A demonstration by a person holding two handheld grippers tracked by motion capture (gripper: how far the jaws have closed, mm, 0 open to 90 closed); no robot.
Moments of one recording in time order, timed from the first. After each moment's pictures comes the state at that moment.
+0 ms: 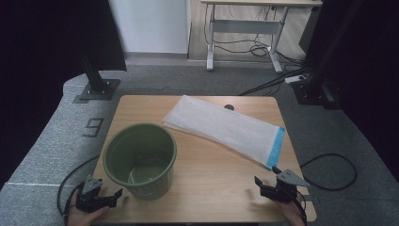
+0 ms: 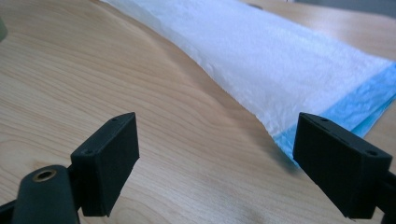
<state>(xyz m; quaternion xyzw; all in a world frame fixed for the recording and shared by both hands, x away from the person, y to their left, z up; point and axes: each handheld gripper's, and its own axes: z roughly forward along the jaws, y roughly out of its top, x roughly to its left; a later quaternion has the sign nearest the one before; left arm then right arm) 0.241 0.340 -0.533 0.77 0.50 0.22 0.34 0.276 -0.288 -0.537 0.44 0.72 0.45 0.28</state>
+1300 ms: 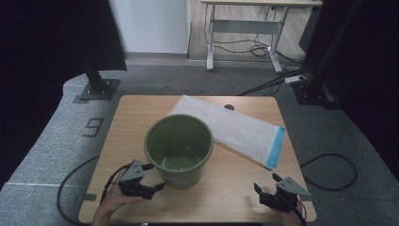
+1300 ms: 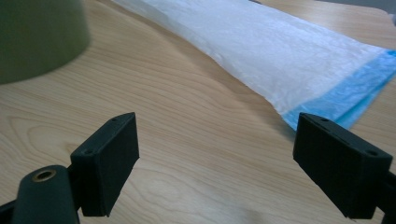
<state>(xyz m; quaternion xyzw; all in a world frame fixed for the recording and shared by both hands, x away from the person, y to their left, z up) 0.289 0.223 -0.496 0.84 0.25 0.13 0.45 0.249 -0.279 -0.536 0.45 0.72 0.45 0.28</state>
